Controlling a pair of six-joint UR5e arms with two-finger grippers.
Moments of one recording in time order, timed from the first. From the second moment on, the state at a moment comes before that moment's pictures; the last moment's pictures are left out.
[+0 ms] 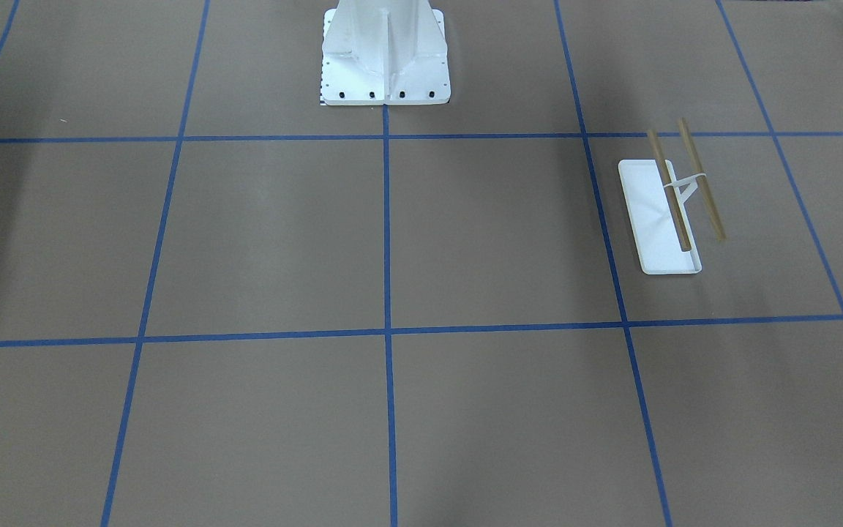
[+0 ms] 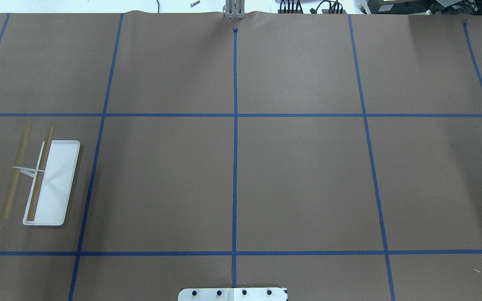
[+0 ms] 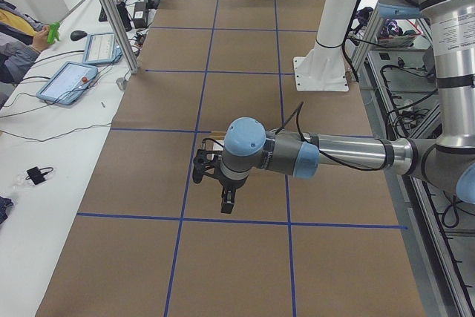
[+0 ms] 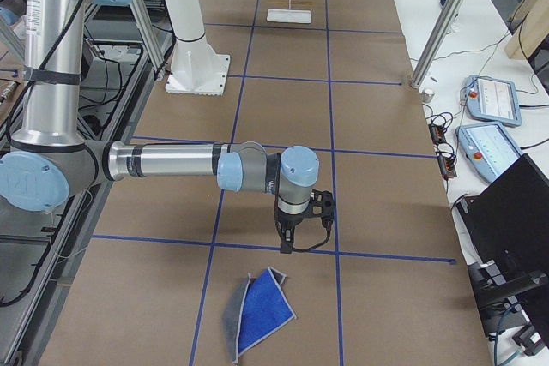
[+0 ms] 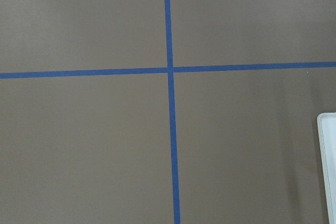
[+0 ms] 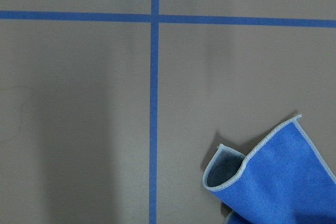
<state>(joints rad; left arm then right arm) -1.62 -1.32 -1.89 -1.72 -2.39 -0.08 1.52 -1.71 1.76 -1.65 2.27 0.02</state>
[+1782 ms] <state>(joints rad) -1.62 -1.22 -1.77 -2.05 -2.40 -0.09 1.51 -1.71 1.66 -1.65 2.30 -0.04</state>
